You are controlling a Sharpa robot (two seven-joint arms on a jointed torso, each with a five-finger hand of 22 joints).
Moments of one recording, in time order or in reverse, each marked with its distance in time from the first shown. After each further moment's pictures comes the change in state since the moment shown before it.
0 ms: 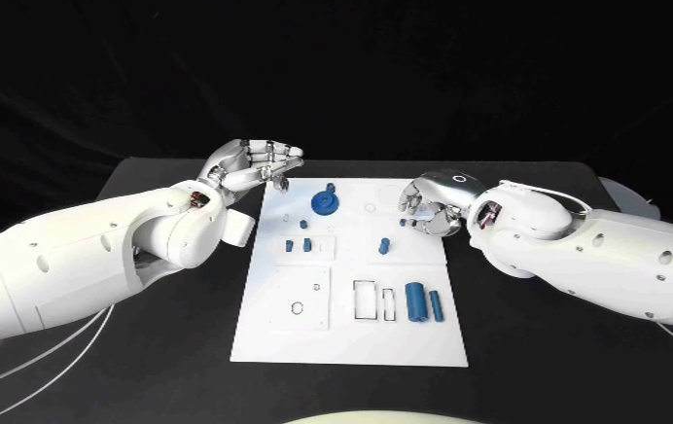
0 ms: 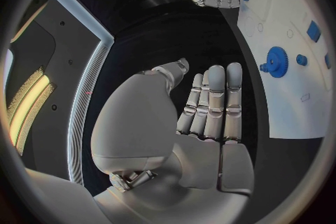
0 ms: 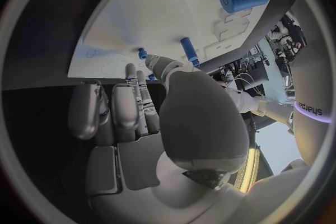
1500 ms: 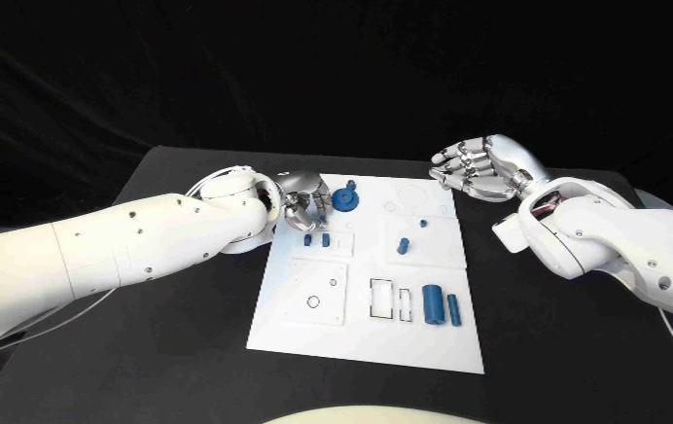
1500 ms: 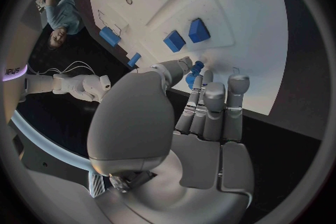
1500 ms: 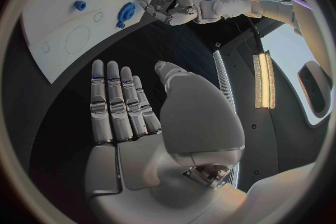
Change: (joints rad) left arm 0.000 0.161 -0.009 -0.132 -1.198 0.195 -0.518; left_hand -0.019 -0.061 0.147 -0.078 0.000 -0.056 0.002 -0.030 0.006 0.039 0.011 -0.109 -0.005 0.206 0.008 0.143 0.331 -0.031 0.164 -0.003 0.186 0.204; right arm 0.047 -0.088 0.000 0.055 0.880 -0.201 0.296; right_hand -0.066 0.082 -0.199 0.119 0.060 -0.137 0.041 0.014 -0.014 -0.110 0.072 0.061 -0.019 -0.398 0.116 -1.061 -0.813 0.094 -0.413 0.120 -1.163 -0.953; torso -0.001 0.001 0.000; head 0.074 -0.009
